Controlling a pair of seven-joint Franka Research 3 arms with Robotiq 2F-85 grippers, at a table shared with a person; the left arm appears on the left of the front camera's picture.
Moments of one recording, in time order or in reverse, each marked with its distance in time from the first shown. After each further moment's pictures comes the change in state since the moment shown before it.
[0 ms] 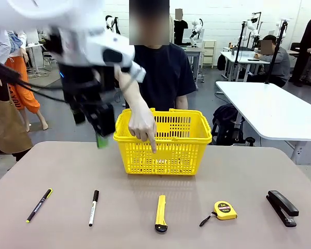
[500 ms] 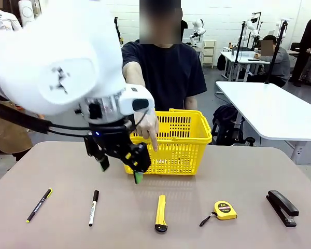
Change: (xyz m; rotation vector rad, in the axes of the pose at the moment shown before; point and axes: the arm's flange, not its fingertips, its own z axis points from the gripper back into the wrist) left arm 0.016 -0.038 -0.079 -0.161 -0.082 0.325; right arm 0.000 -0.001 -0.001 0.001 0.001 0.001
